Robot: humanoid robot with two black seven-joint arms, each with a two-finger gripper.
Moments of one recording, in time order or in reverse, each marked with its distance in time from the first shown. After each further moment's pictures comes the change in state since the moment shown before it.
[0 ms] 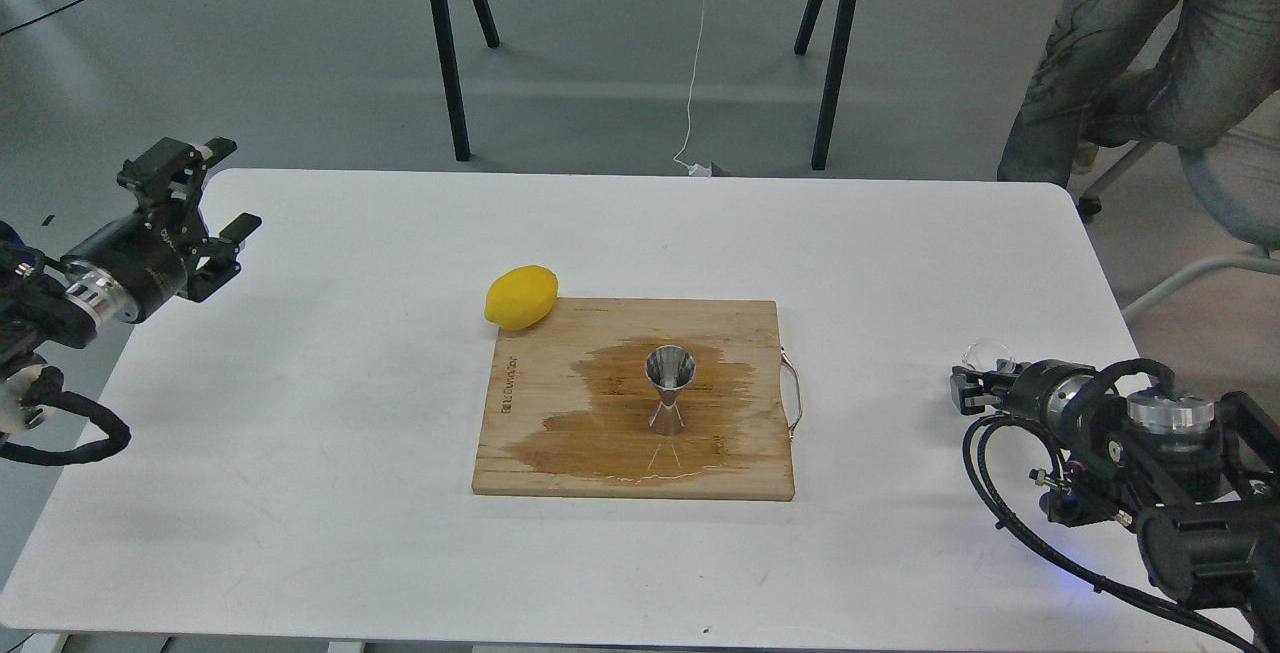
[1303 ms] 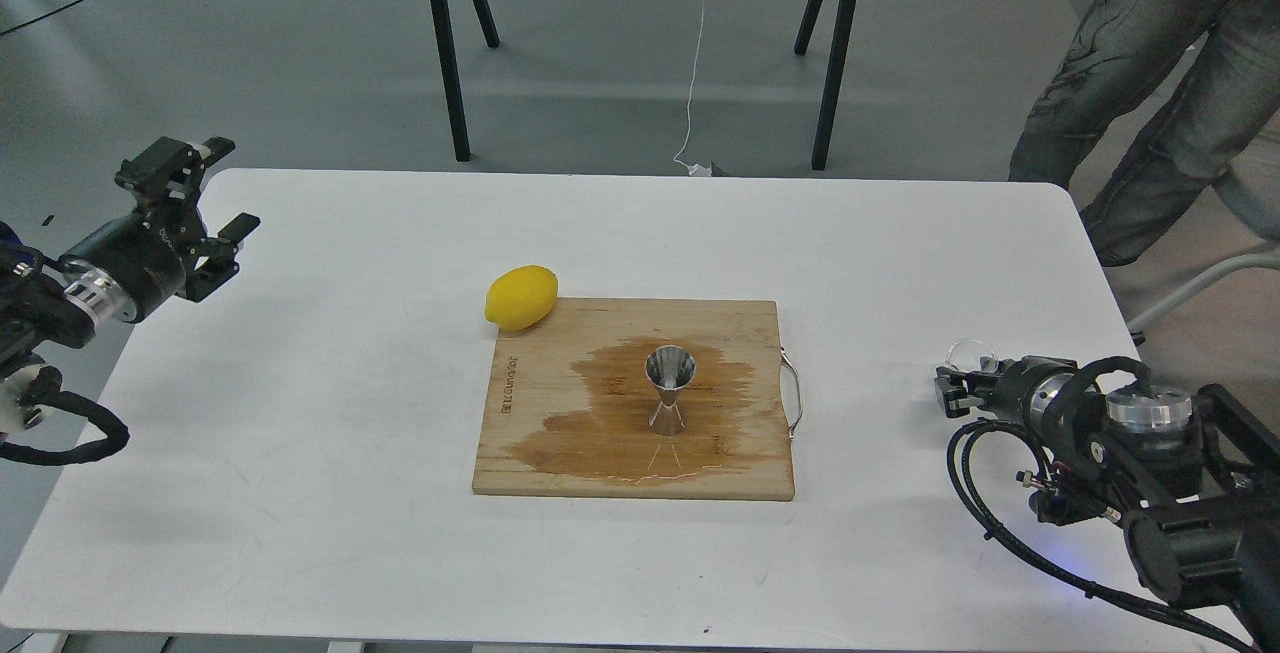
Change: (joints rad) left arm 0.000 0.003 0.000 0.000 0.000 0.000 0.000; right arm 0.014 0.000 -0.063 0.014 -0.008 0.000 0.013
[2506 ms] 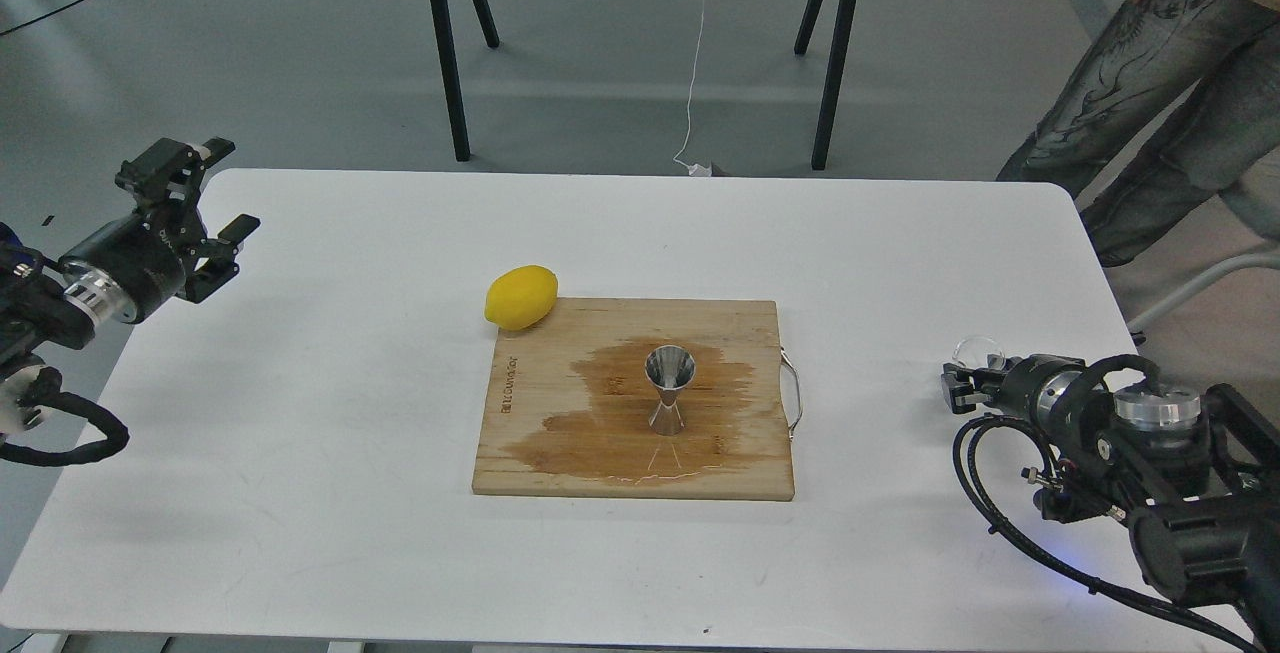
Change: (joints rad) left arm 0.001 -0.001 0.000 0.000 0.000 0.000 0.000; right arm -0.003 -0.002 0.023 -0.001 0.001 0.000 -0.001
